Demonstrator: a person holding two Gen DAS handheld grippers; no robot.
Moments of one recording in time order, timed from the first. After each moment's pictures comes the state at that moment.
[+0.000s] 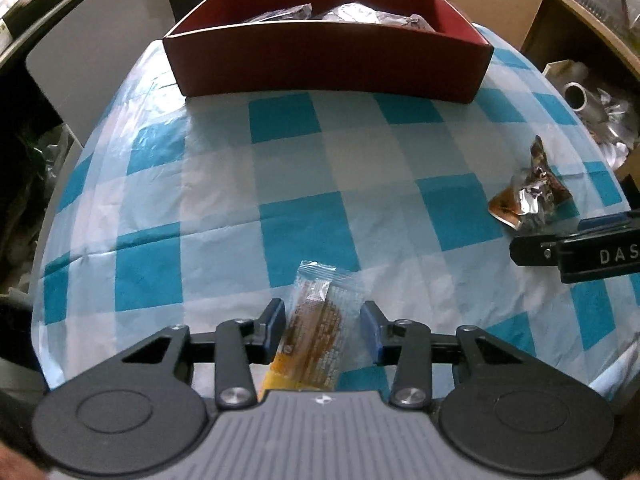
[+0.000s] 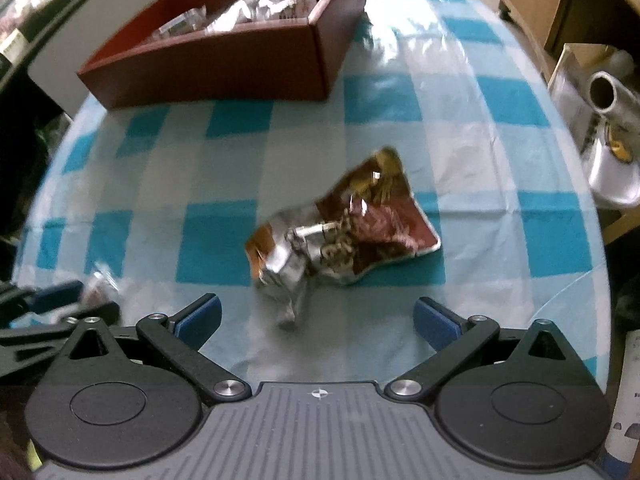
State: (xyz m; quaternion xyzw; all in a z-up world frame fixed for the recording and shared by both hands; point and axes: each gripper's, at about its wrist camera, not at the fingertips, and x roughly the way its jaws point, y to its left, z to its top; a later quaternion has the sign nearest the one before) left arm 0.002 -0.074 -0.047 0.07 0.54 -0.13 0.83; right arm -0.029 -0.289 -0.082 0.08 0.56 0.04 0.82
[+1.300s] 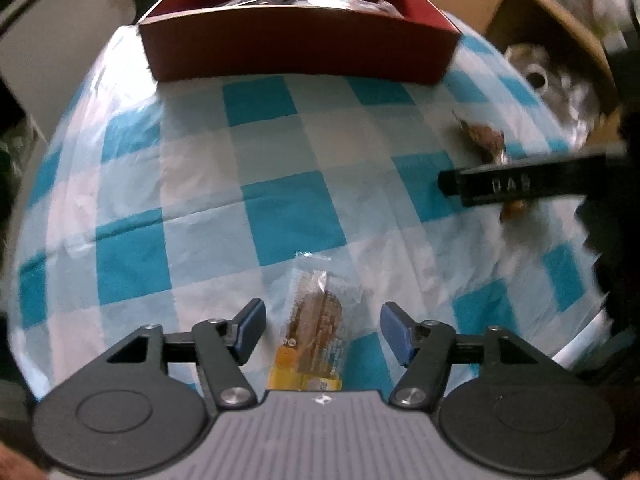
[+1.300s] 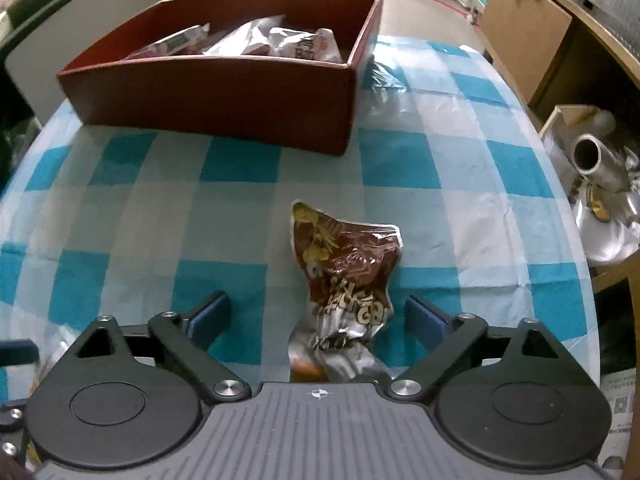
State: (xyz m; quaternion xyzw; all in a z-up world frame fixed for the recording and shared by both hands) left arm -0.005 -0.069 -0.047 0.08 0.55 -0.19 0.81; right arm -0.008 -0.255 -0.084 0.02 0.52 -0.01 0.85
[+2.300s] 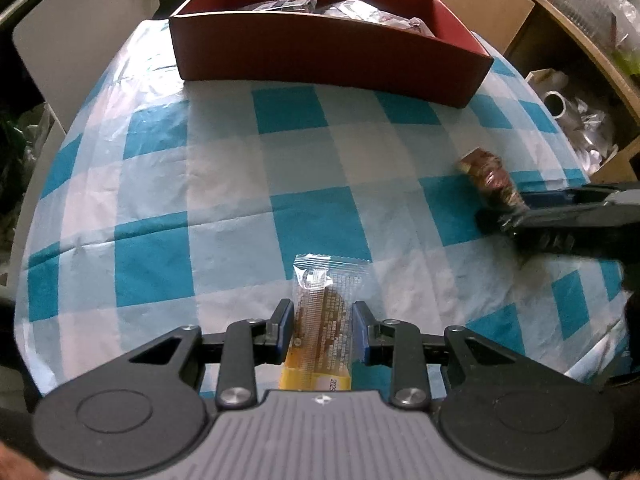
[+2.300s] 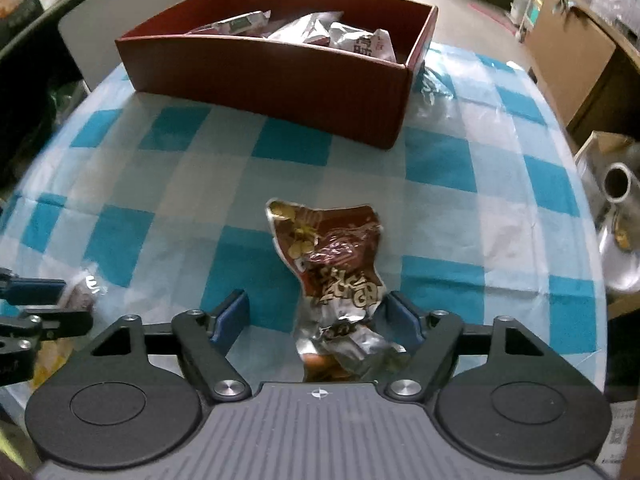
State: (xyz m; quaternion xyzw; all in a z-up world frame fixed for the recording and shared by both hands) left arm 0.013 -0.049 -0.043 0.03 0.56 -0.17 0.81; right arm -0.016 -0.250 -0.077 0.00 0.53 0.05 0.85
